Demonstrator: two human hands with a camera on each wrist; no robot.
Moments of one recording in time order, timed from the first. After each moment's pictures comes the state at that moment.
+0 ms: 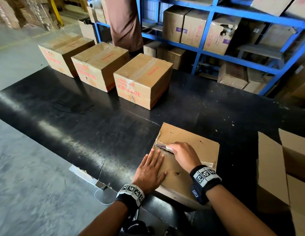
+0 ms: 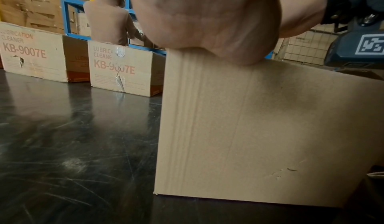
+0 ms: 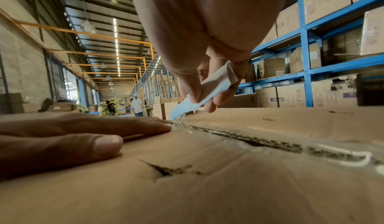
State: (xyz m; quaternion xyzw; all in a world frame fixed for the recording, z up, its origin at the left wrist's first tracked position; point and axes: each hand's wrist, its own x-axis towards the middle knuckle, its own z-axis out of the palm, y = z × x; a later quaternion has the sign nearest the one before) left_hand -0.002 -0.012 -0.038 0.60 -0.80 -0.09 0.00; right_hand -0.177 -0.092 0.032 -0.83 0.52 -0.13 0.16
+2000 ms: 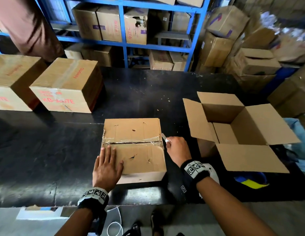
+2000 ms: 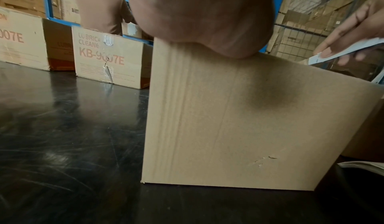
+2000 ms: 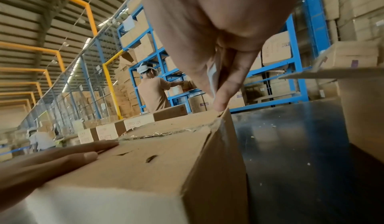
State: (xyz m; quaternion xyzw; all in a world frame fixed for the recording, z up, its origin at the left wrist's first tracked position) left_hand -0.014 -0.002 -0.040 0.62 -0.78 -0.06 0.05; right_hand -0.304 0.023 0.054 -0.58 0.79 -0.15 0.13
